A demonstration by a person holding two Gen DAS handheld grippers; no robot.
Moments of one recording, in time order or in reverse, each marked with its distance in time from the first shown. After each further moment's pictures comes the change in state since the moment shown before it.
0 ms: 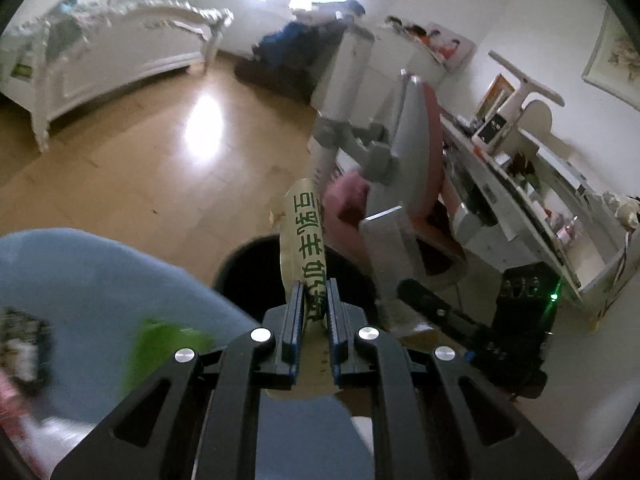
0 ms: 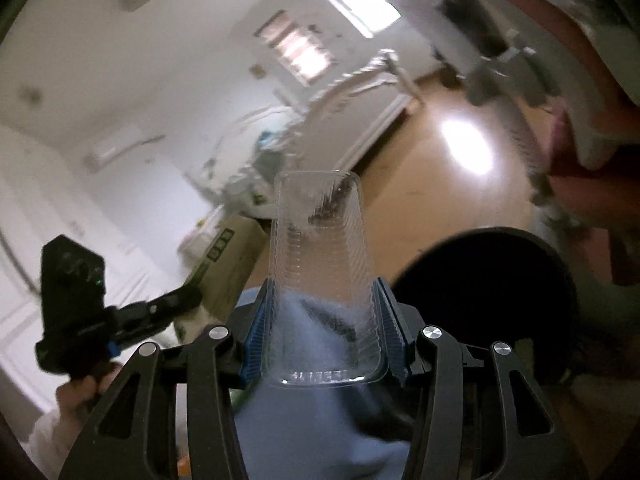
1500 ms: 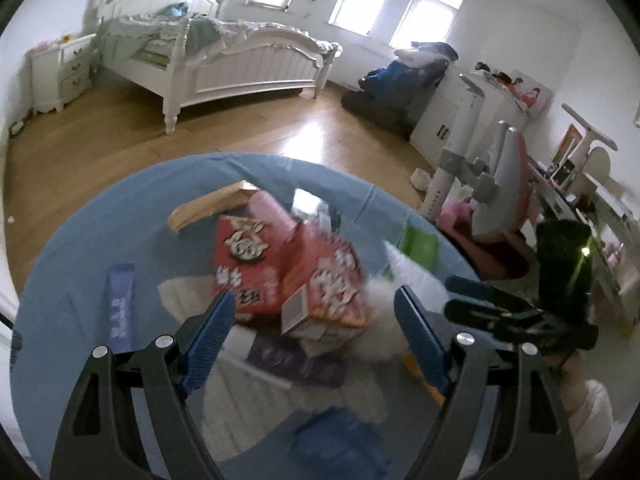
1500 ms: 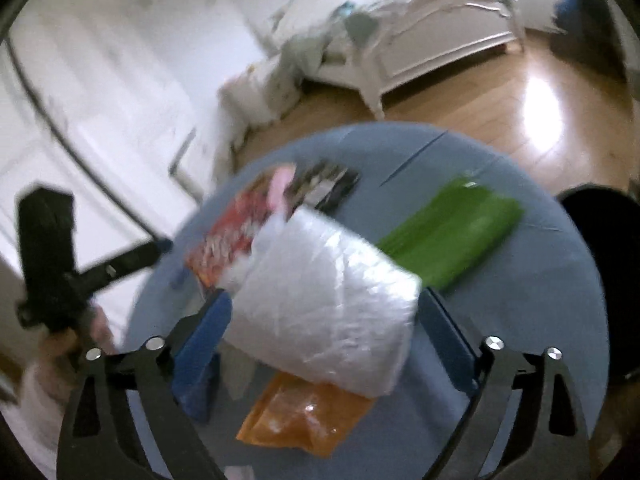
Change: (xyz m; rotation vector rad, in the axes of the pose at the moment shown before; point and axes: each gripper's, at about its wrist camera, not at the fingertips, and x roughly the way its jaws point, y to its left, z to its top) left arm -0.200 0.150 -0.134 -0.148 -0.149 0.312; right arm 0.134 0.233 -0.145 -0.470 0.509 0.041
